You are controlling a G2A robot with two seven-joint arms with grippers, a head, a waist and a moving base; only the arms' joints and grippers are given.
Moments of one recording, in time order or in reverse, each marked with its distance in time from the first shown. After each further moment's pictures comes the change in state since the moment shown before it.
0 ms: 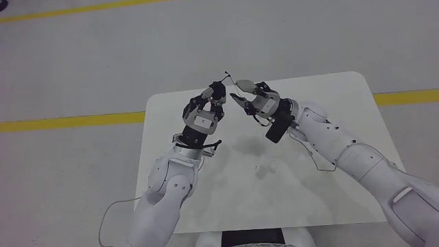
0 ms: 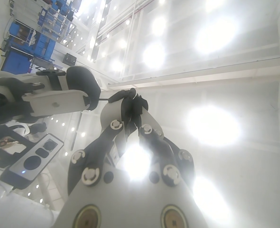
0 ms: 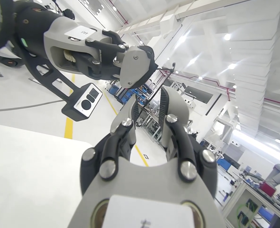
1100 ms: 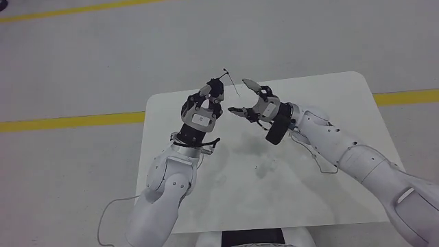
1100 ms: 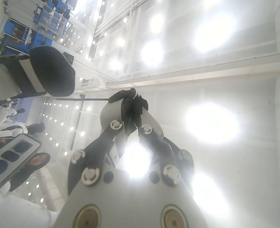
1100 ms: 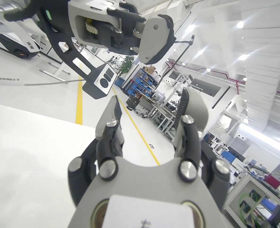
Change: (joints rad) left arm -0.013 0.009 -0.003 -0.003 -0.012 -0.014 -0.003; right arm -0.002 0.019 -0.037 0.028 0.000 -0.012 0.017
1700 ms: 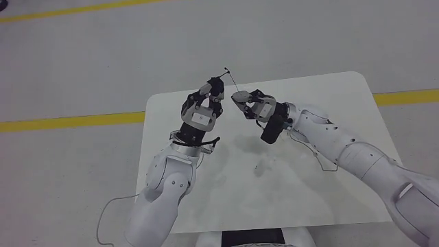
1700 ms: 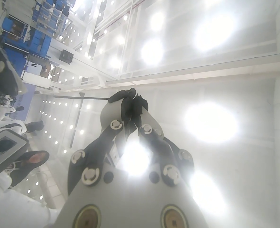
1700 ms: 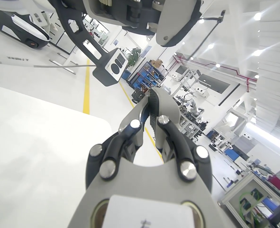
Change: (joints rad) left arm -0.013 0.006 0.003 -0.005 -0.012 0.007 0.001; right arm 0.048 0.004 -0.074 0.039 0.000 0.000 0.041
